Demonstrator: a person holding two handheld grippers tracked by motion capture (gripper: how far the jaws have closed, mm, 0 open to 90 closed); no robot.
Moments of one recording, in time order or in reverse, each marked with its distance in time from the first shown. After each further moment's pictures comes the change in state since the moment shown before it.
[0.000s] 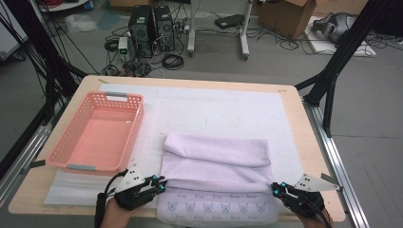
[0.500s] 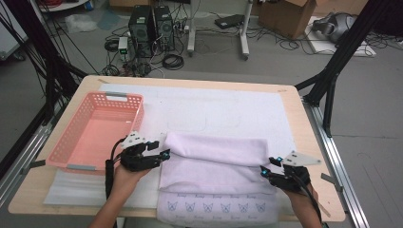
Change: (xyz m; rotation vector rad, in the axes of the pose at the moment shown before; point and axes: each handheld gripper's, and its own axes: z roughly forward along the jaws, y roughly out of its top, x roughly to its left) left arm 0.062 0.044 0.054 0.019 0.113 -0.129; right arm -0.023 0.042 0.055 0.026 -0.074 -0.080
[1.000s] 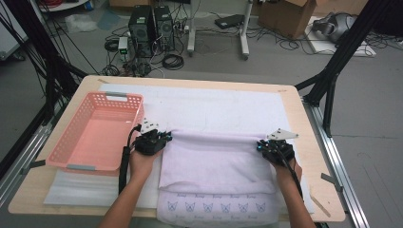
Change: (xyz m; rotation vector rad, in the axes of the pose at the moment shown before) left arm 0.015 0.020 0.048 0.005 0.194 -0.073; right arm -0.037 0.035 0.060 0.065 -0.141 0.082
